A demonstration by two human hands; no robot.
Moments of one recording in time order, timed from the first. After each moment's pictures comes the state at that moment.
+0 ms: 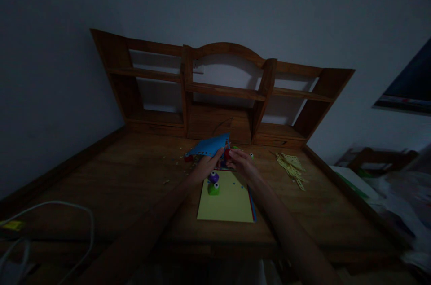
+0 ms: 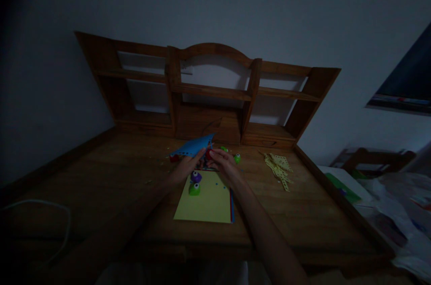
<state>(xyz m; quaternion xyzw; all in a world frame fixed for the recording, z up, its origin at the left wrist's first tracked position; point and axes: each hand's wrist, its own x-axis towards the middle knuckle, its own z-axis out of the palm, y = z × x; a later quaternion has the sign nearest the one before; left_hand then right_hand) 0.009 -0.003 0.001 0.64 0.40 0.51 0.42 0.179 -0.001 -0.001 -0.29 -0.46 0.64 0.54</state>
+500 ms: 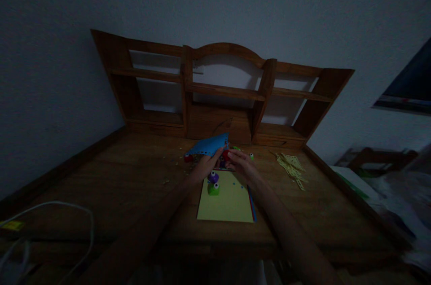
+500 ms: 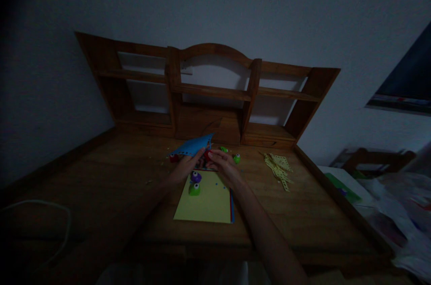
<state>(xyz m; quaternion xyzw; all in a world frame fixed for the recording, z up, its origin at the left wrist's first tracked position) 0.009 -0.002 -0.001 0.64 0.41 0.49 0.42 0.177 -0.005 0.002 -0.28 -0.48 0.65 0.53</state>
